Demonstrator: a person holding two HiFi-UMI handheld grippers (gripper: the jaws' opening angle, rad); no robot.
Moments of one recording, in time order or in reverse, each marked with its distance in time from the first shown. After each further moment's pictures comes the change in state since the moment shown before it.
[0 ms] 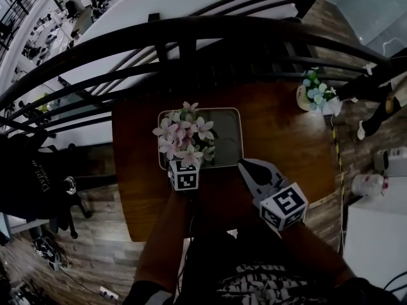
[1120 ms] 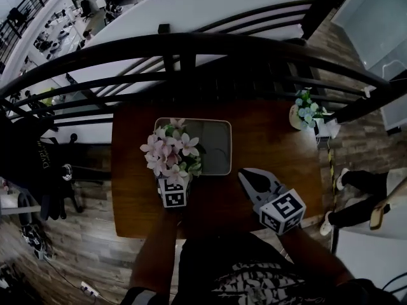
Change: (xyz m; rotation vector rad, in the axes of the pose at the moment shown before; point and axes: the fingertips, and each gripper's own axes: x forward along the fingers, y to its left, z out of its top) left arm -0.031 -0.015 0.034 -0.028 -0.092 0.109; right arm -0.032 -0.054 0.018 -0.018 0.037 0.081
